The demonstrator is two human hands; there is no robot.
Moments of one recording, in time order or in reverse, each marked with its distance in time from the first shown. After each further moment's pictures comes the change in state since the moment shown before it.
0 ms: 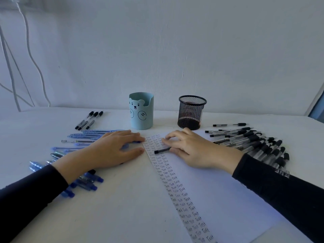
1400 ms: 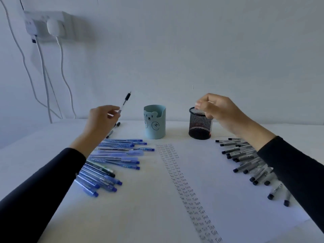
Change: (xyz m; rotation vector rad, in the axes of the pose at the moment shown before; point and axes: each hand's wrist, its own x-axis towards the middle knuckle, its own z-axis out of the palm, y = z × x) left_hand 0.017 -0.044 -0.066 -0.210 0.802 -0.284; right_hand -0.002 0.005 -0.102 0.855 0.492 0.233
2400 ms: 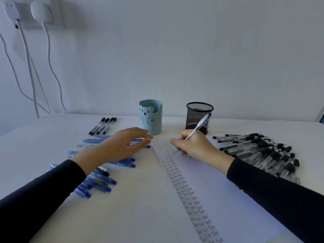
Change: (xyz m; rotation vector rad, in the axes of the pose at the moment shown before) left_hand -0.051 0.020 0.034 0.085 -0.723 0.306; right_hand -0.021 0.052 0.084 -0.091 -0.082 0.295
